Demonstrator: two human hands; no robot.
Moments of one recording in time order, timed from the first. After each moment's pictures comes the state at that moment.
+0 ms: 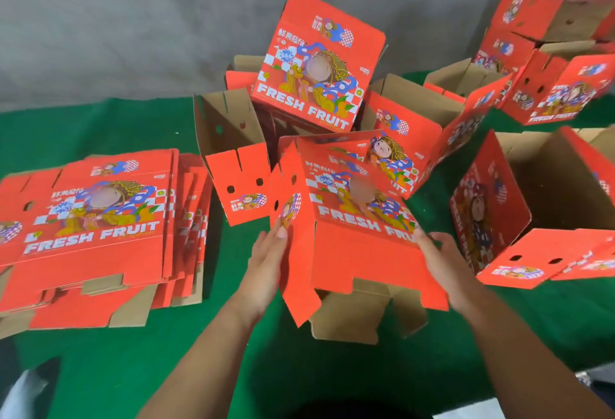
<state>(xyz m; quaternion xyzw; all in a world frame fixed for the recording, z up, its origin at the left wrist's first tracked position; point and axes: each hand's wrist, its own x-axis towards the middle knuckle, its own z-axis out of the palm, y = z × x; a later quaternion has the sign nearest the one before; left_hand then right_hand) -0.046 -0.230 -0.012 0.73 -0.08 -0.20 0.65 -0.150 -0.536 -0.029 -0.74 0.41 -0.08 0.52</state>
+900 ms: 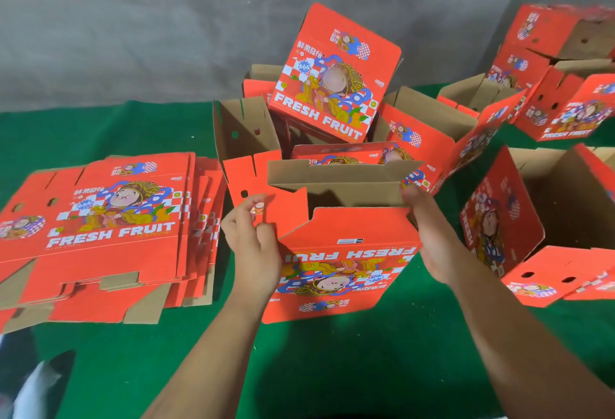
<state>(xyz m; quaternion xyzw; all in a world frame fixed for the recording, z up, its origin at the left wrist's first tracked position) -0.053 -0.222 0.051 0.77 -0.05 0.10 0.62 -0.094 -0.493 0.044 -0.65 0.19 -0.10 0.72</state>
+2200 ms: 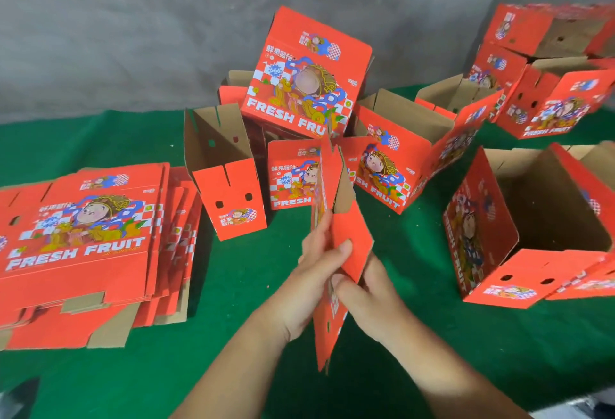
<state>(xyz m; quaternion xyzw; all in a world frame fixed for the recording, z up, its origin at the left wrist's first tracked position) -0.086 -0.309 0.049 0.61 -0.16 -0.30 0.72 -0.141 -0.427 0.019 -0.76 0.02 -0.13 0.64</state>
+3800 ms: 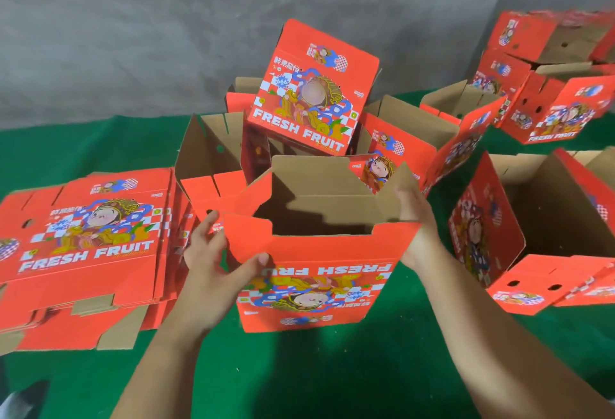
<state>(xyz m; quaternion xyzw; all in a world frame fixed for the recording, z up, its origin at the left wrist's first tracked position) -0.042 -0.184 0.049 0.85 -0.18 0.00 0.50 -0.066 -0.508 0.061 -0.56 0.31 -0.21 0.74</state>
